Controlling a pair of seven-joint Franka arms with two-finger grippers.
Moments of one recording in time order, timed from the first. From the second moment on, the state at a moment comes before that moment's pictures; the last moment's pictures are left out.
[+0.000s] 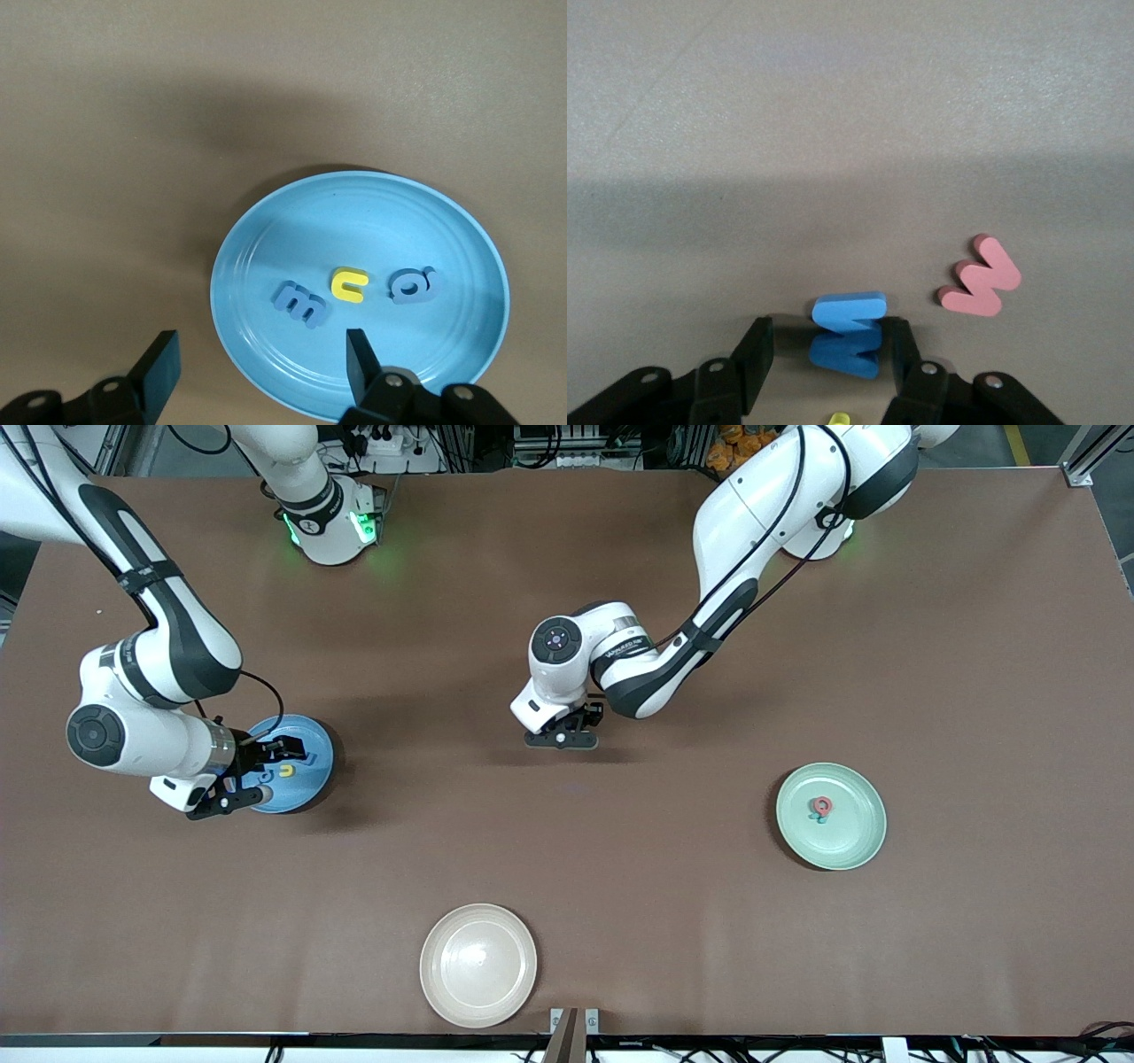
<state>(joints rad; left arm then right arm) -0.50 0.89 -0.48 -1.50 0.45 2.26 -1.07 -0.77 0.56 0.85 -1.92 -0.36 2.05 0.01</state>
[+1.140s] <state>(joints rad) -0.27 0.70 -0.48 -1.46 0.45 1.89 -1.03 -0.47 0.57 0.94 -1.93 -0.36 2.18 0.70</state>
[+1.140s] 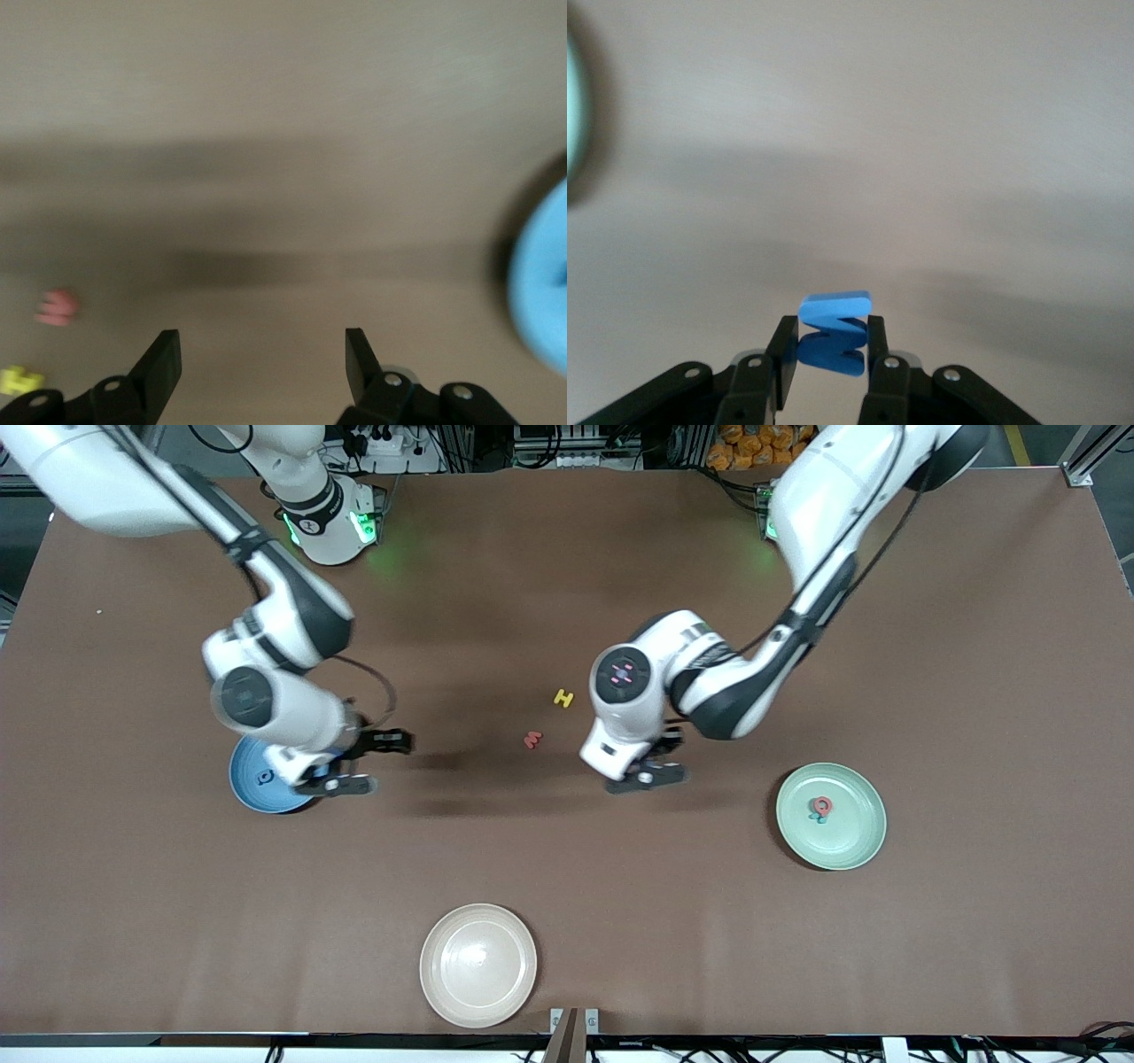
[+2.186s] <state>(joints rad) 0.16 0.72 -0.45 -1.49 0.38 1.83 -0.60 -0.39 0.61 0.89 -1.93 -0.36 2.31 0.88</state>
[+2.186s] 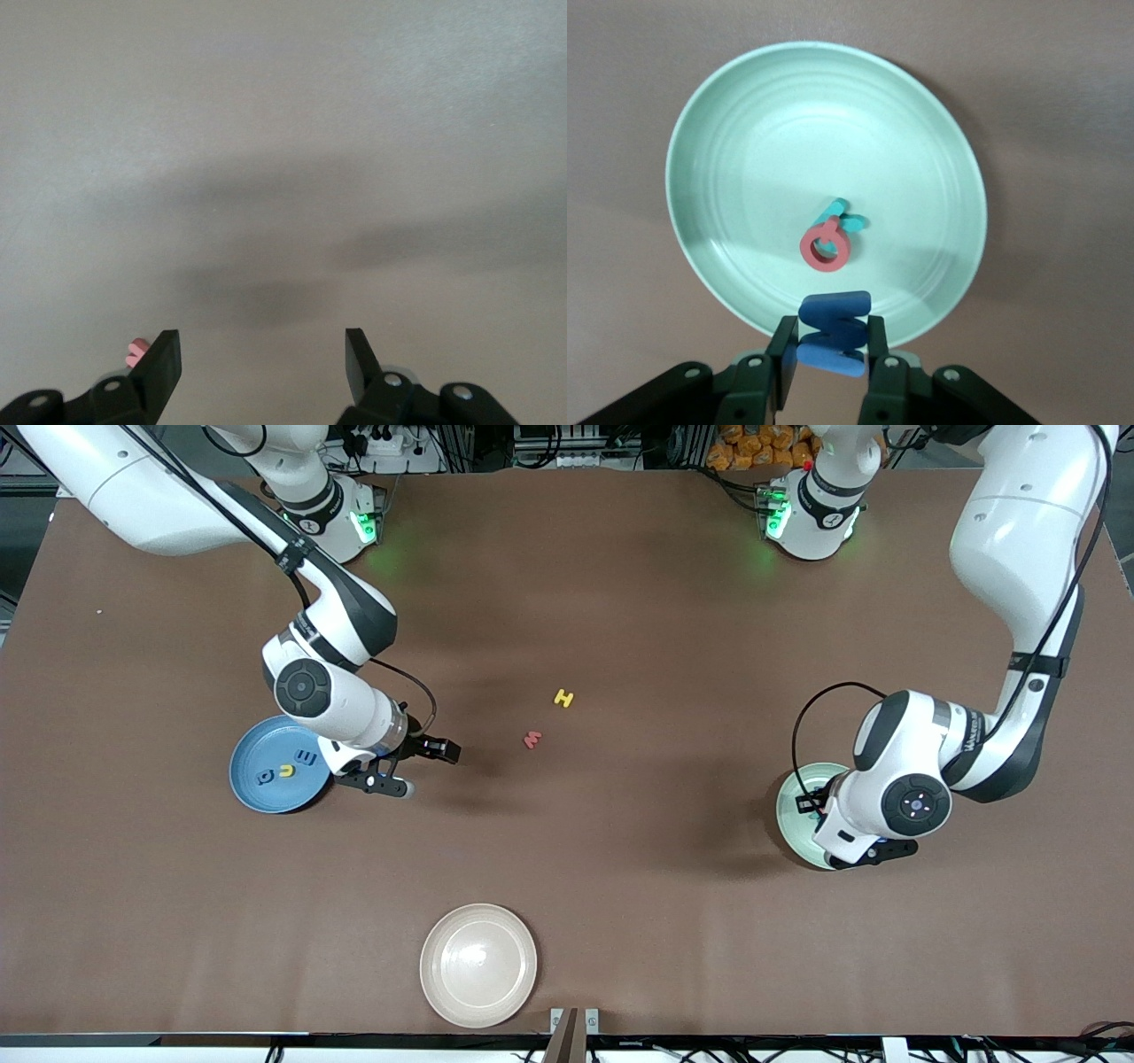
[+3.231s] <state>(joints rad) 0.16 0.69 -0.53 -1.47 0.38 1.83 -0.51 0.21 0.67 0.52 -1.79 -0.36 2.43 1.20</state>
